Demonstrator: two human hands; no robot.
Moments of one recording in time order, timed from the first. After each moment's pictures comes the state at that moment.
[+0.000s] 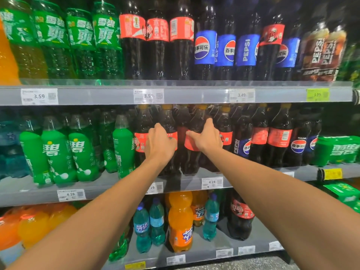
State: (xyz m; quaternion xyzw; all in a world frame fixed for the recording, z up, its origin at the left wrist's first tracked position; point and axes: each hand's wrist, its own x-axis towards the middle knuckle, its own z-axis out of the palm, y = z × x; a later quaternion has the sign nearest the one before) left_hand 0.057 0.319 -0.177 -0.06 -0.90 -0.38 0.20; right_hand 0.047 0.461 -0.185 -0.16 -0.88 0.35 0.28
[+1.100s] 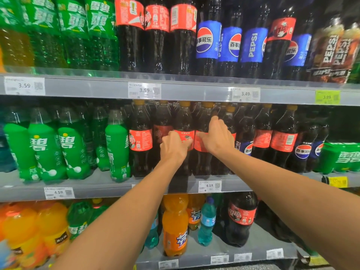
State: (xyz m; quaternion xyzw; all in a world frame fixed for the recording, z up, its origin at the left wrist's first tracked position) left_hand 0.025 0.373 -0.206 -0.04 -0.89 -0.44 0.13; right_hand 0.054 0.487 -0.176 -0.14 -0.93 0.18 0.29
